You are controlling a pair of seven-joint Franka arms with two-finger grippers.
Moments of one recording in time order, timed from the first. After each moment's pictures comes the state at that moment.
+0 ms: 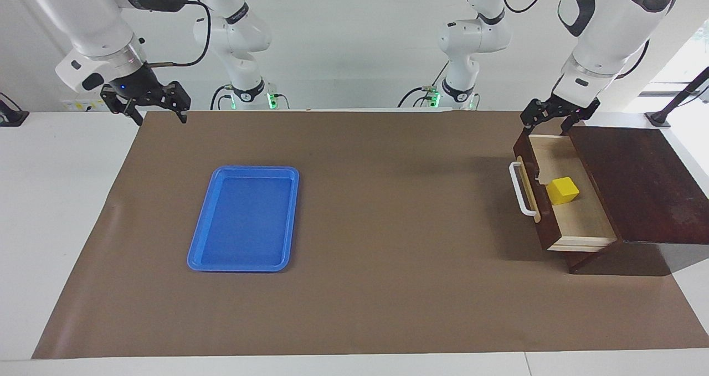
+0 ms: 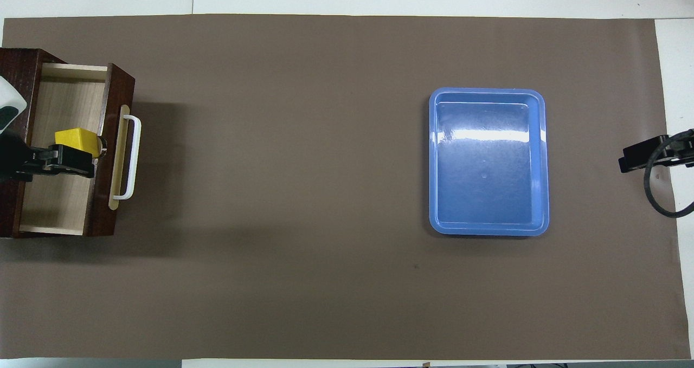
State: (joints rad) left arm -0.01 -0.10 -0.06 -1.78 0.03 1.62 -0.05; right arm -0.07 -0.03 0.02 -1.60 -0.02 1.47 -0.11
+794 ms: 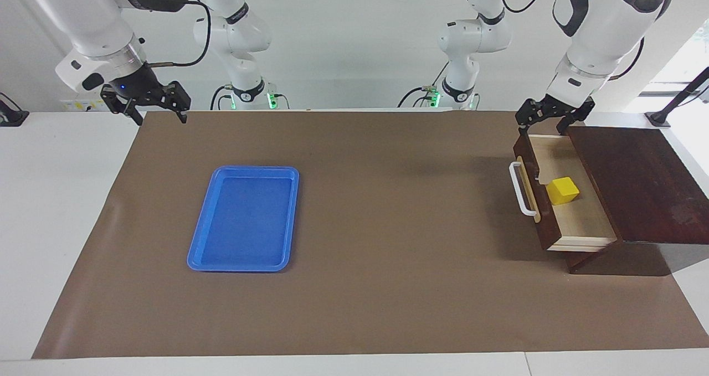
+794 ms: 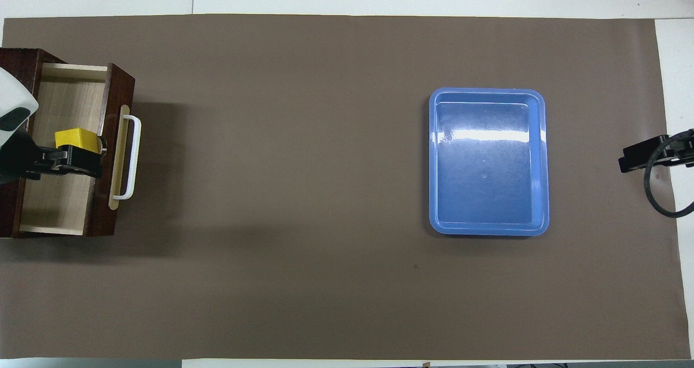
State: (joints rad) left arm -0.03 -0.10 -0.06 -1.79 0.03 1.64 -0.05; right arm -0.07 -0.03 0.02 -1.60 -0.02 1.47 -0.11
